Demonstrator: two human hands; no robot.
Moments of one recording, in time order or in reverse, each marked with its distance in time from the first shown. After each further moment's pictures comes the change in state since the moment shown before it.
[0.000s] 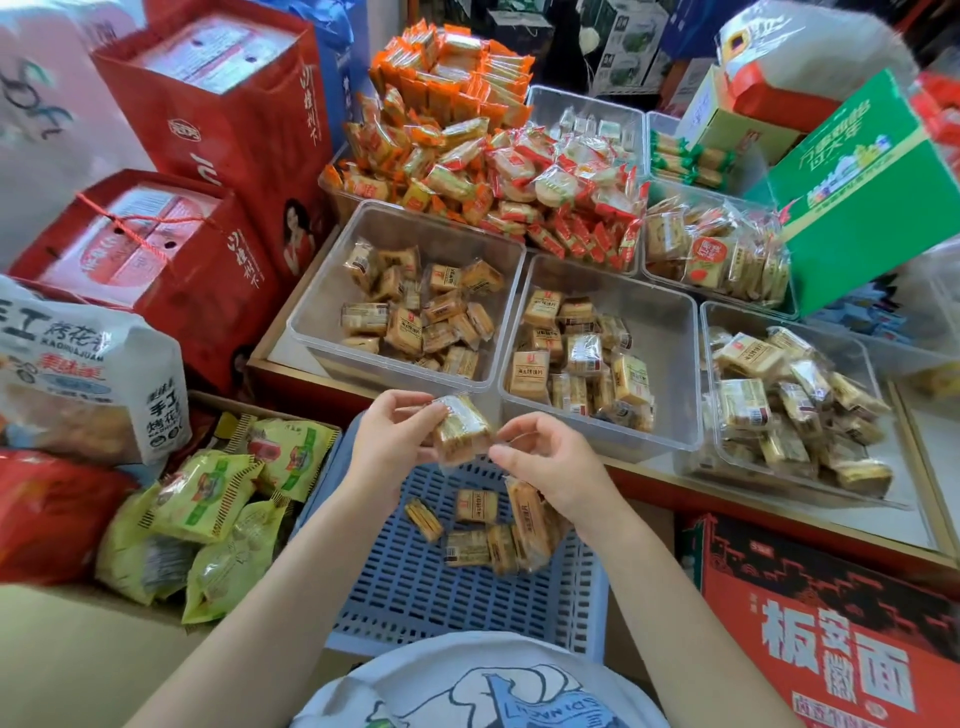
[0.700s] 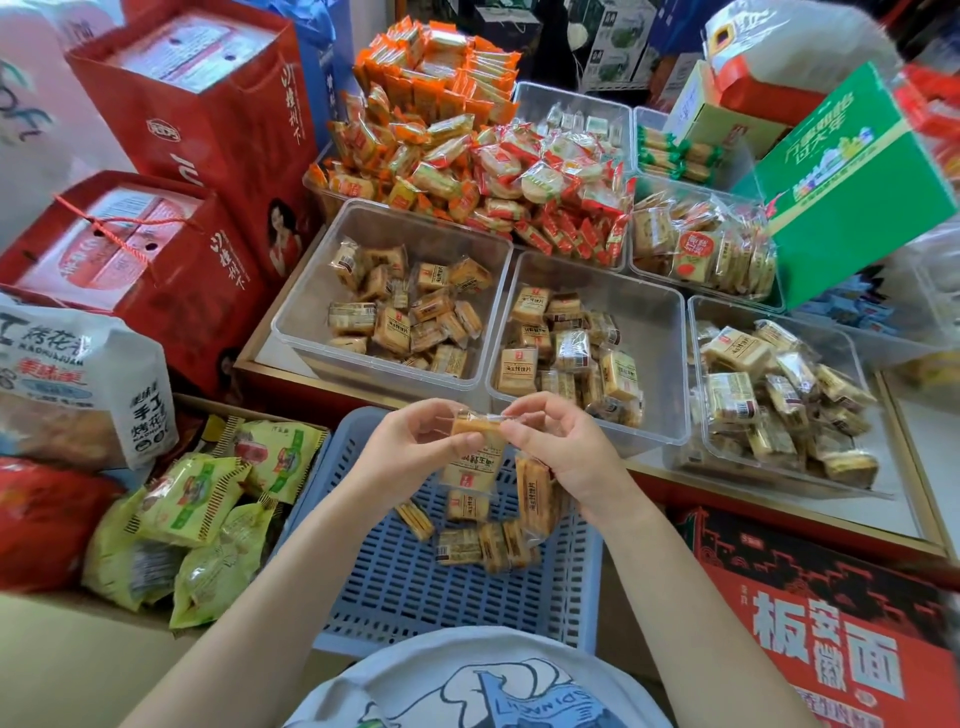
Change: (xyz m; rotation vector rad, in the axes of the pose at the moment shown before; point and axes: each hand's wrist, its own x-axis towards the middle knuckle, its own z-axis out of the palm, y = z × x) left_hand -0.013 0.001 0.006 0.236 -0.411 0.247; right_hand 0.002 -0.004 -0.022 0.166 0.000 -0.047
